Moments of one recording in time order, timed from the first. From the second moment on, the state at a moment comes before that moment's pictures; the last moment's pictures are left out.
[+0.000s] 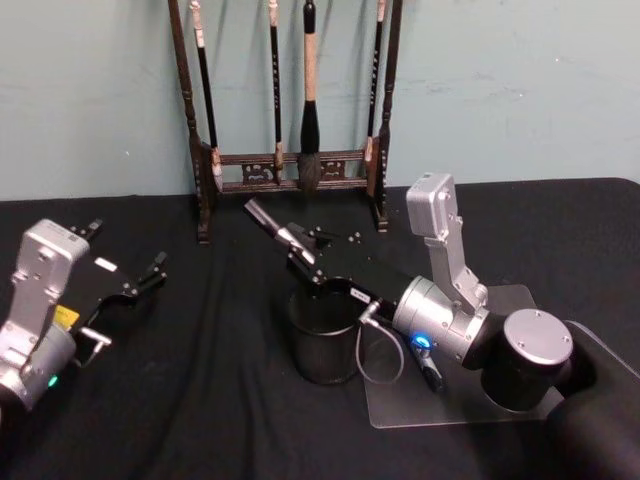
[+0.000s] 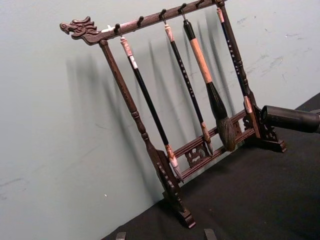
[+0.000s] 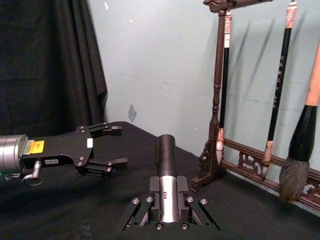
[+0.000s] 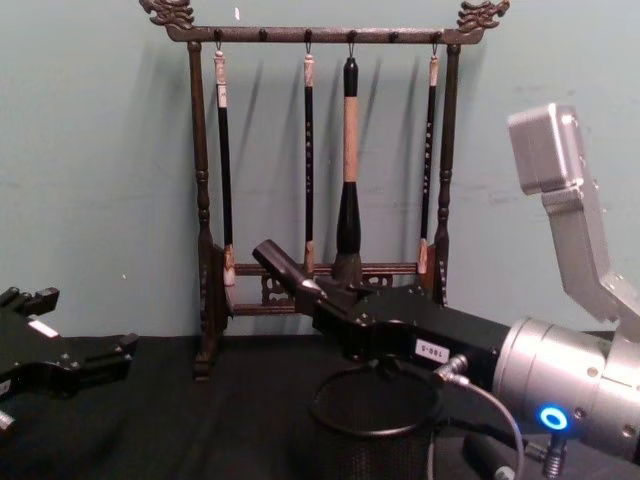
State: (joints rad) left arm -0.20 0.60 0.45 -1.41 -0.25 -0.12 0.03; right arm 0.44 0.20 -0.50 -1.13 0.41 -0.18 0.59
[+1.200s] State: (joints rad) left arm -0.20 0.60 0.45 -1.41 -0.25 -0.12 0.03; right arm 0.43 0.20 -0.50 -1.13 0.41 -0.18 0.59
